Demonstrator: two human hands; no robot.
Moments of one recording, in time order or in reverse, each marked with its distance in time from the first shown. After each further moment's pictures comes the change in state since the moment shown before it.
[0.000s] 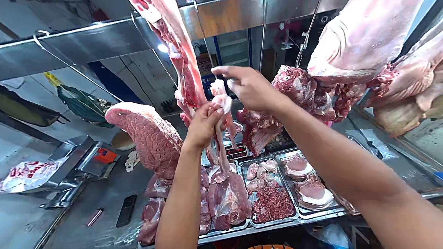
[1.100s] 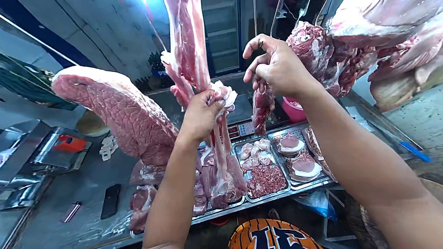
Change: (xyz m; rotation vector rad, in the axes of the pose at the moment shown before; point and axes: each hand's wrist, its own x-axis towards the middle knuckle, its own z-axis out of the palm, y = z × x) left_hand -0.014 -0.027 -0.015 0.203 -0.081 -0.041; right_hand -0.038 0.027 0.019 0.374 0.078 0.229
